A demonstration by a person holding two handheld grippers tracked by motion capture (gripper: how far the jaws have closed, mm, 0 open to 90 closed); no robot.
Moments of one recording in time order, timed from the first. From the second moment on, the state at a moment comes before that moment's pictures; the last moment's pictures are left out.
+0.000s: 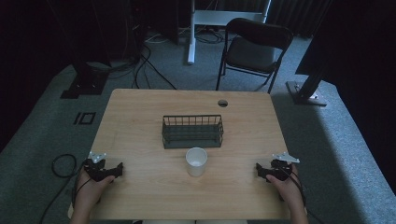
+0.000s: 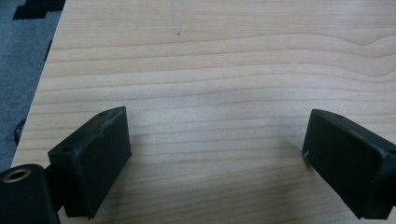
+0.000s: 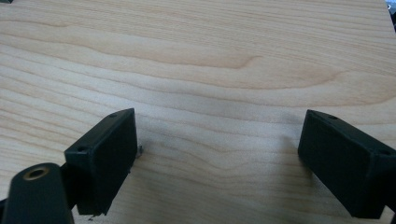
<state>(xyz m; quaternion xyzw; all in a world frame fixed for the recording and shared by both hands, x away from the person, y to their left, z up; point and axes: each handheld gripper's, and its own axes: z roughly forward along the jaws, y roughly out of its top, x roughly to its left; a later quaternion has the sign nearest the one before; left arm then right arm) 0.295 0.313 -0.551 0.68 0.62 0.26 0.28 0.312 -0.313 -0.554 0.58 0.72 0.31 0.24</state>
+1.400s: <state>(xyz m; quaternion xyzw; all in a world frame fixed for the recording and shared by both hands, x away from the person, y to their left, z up) 0.296 0.300 -0.549 0.75 0.54 0.25 0.29 0.312 -0.313 -0.554 0.58 0.72 0.31 0.24</state>
